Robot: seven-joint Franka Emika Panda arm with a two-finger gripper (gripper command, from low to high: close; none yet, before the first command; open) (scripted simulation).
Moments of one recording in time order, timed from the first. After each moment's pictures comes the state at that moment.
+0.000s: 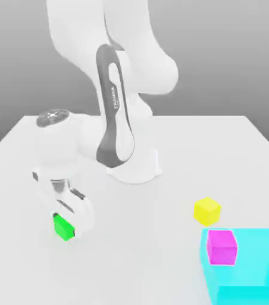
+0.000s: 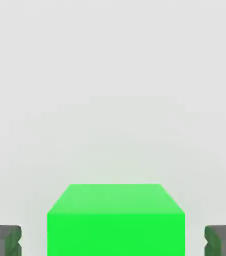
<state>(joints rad) -0.49 0.26 0.00 -2.87 0.13 3.14 0.95</state>
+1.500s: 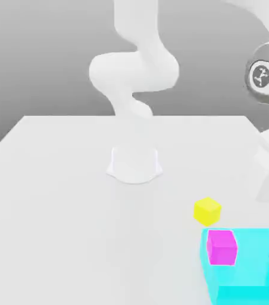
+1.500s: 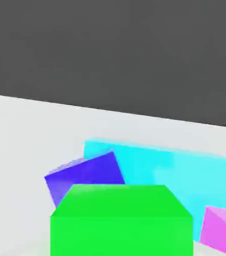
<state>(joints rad) 0.17 0.26 0.39 -2.17 -0.14 2.41 1.27</state>
